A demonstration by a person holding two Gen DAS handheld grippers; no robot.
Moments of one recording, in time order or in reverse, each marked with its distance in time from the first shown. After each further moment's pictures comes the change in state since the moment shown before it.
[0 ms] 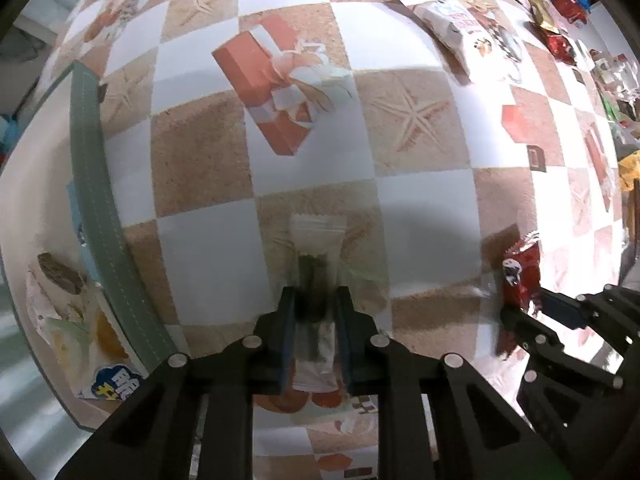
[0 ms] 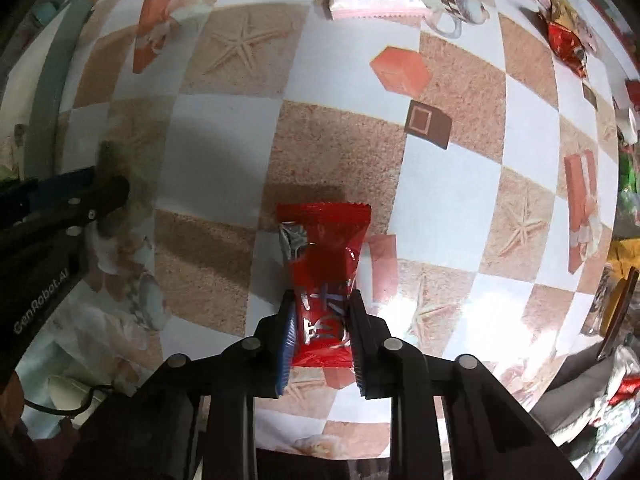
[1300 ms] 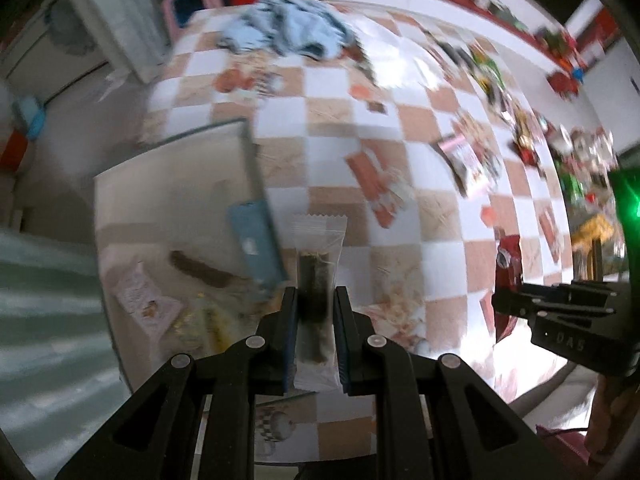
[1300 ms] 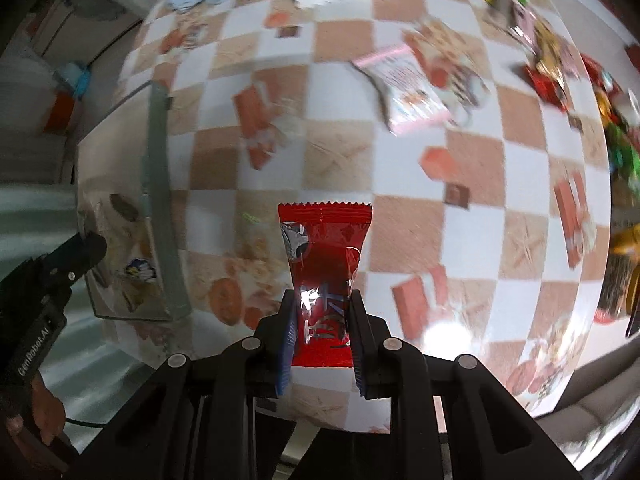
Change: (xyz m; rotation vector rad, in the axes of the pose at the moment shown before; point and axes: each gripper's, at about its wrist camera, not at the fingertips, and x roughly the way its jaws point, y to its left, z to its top) left arm -0.133 0.116 -0.045 -0.137 -0.287 -0.052; right arm -0.117 -0.032 0.023 0.045 -0.161 0.161
